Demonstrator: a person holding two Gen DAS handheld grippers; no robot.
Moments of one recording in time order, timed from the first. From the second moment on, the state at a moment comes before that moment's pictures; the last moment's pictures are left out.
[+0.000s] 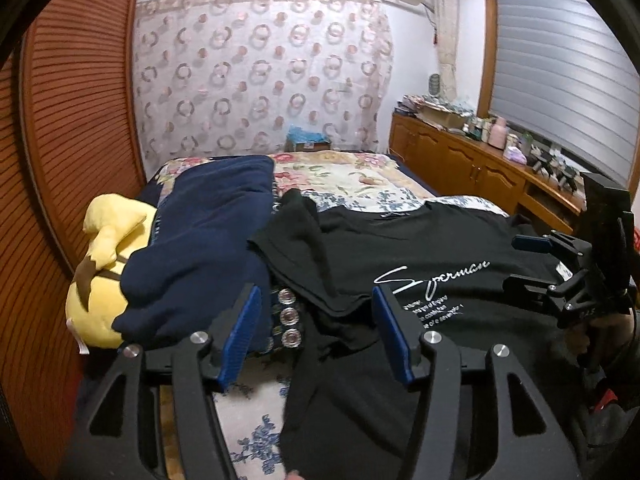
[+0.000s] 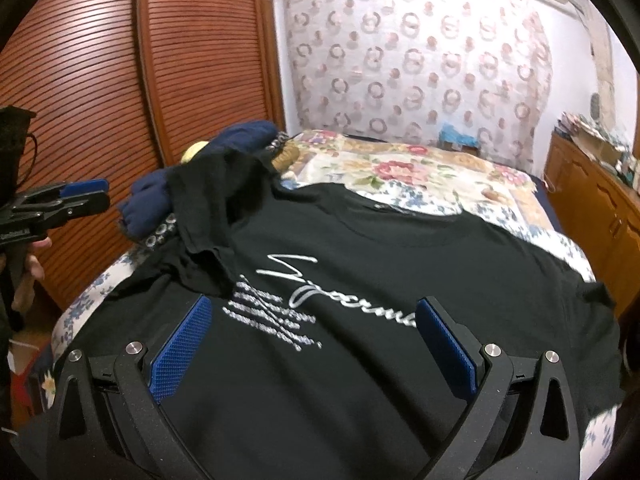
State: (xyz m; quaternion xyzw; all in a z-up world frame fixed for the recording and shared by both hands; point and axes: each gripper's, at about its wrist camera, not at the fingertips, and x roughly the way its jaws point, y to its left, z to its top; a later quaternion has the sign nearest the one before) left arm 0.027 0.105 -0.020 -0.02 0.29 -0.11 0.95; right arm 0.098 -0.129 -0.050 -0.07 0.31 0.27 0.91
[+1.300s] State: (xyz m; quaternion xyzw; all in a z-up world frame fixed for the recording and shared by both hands) left arm 0.011 0.144 -0.046 -0.06 0.29 -0.07 0.95; right arm 0.204 0.032 -0.061 -0.11 0.34 0.40 0.84
